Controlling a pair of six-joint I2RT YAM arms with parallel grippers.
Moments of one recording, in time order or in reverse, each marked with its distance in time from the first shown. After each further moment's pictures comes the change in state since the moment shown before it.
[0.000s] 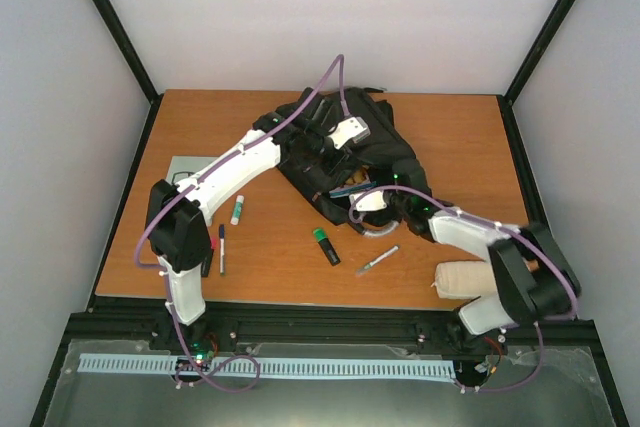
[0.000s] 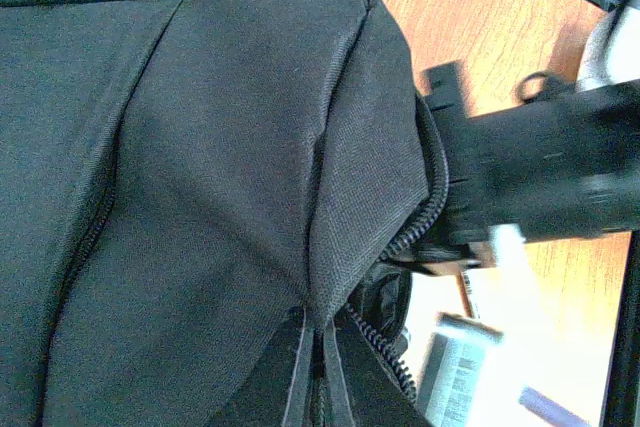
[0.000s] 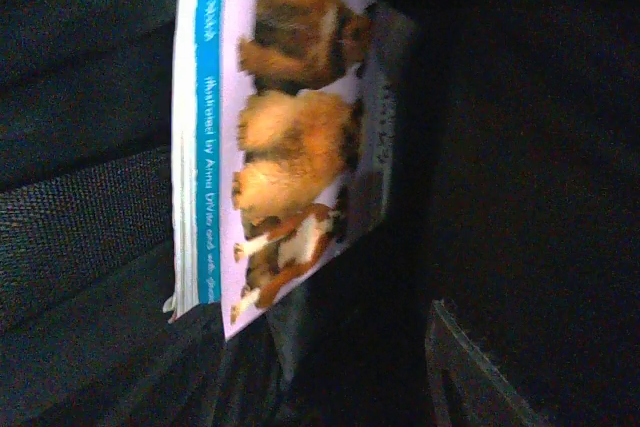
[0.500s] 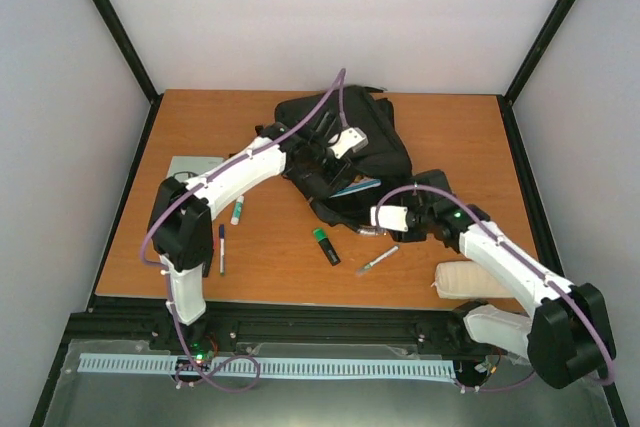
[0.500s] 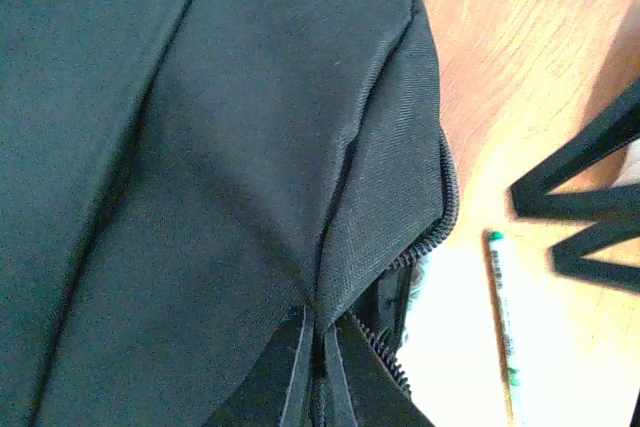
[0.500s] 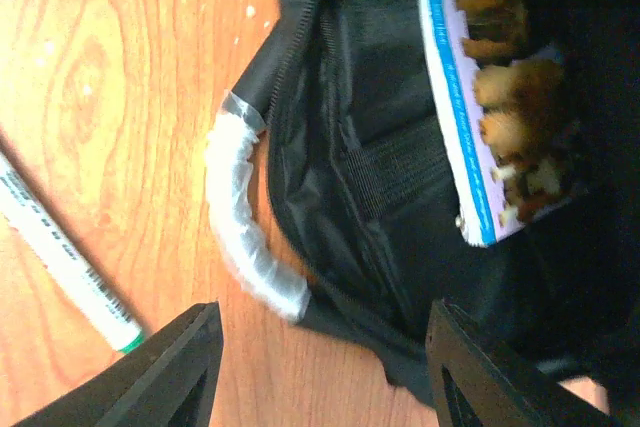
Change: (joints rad) left arm -0.004 0.017 -0.067 0.047 -0.074 -0.073; right arm -0.044 -0.380 0.001 -0.704 -0.170 0.328
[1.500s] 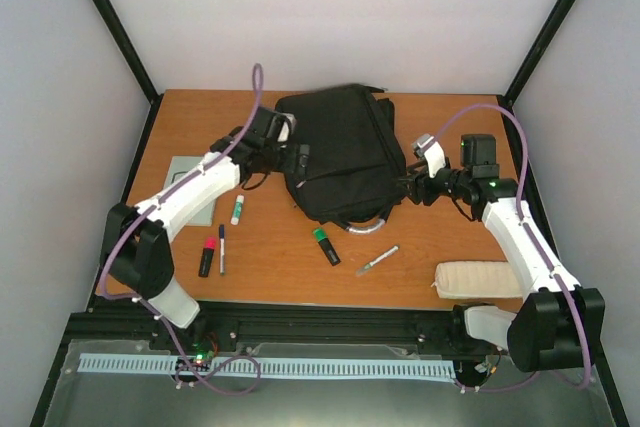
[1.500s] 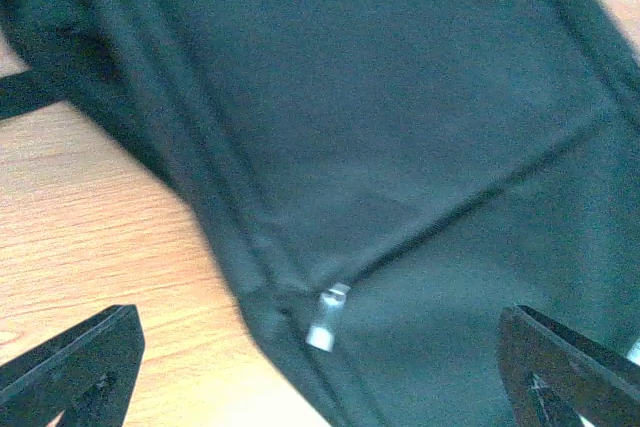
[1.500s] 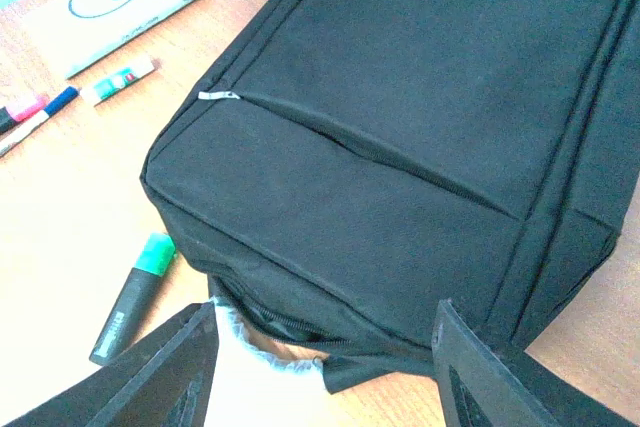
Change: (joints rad) left arm 0.120 -0.308 -0.369 0.143 -0.407 -0.433; right arm -0.347 0.052 0.269 -0.080 -0.486 0.885
